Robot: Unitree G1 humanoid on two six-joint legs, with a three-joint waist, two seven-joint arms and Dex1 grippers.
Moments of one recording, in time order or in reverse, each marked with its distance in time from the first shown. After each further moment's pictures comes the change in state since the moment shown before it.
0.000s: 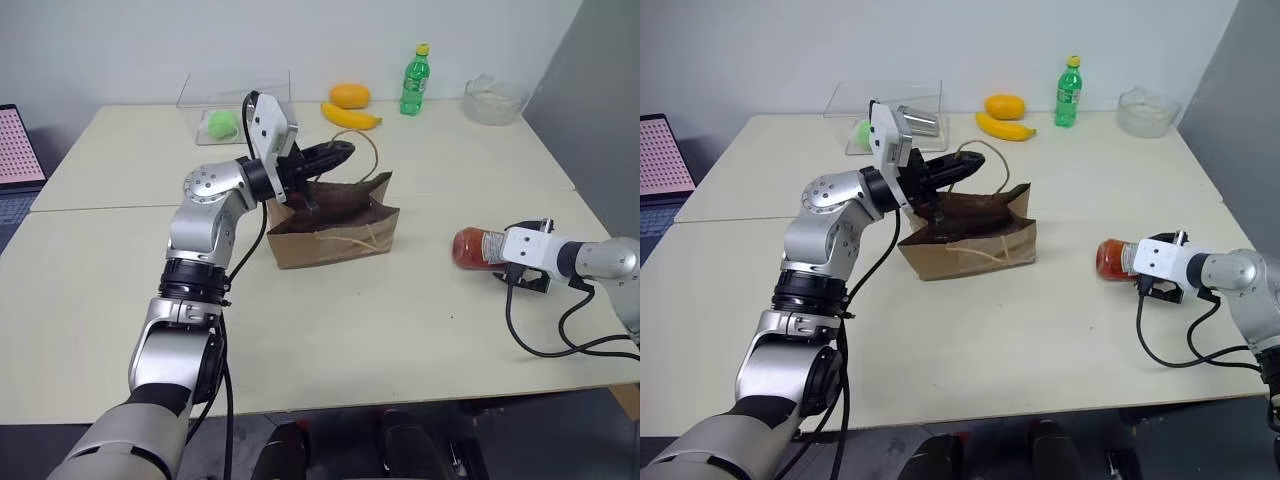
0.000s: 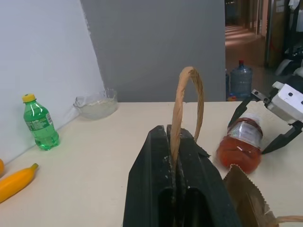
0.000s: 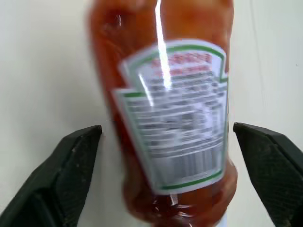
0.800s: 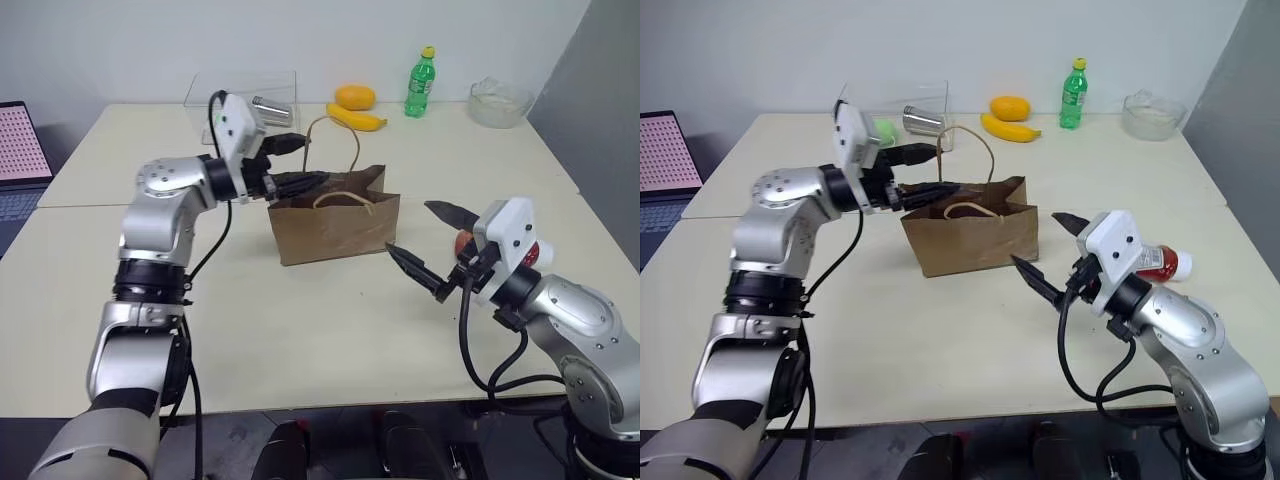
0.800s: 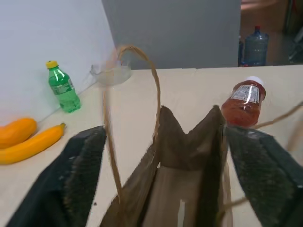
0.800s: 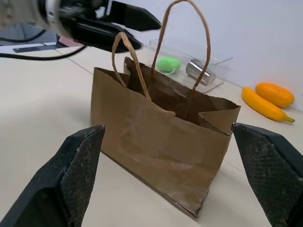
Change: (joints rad) left arm 0.091 0.224 0.054 -0.152 -0.027 0.163 -0.060; right arm 0.148 0.506 -0.190 -0.874 0.587 0.622 -0.419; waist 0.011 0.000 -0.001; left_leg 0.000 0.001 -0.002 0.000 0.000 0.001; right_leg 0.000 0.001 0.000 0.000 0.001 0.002
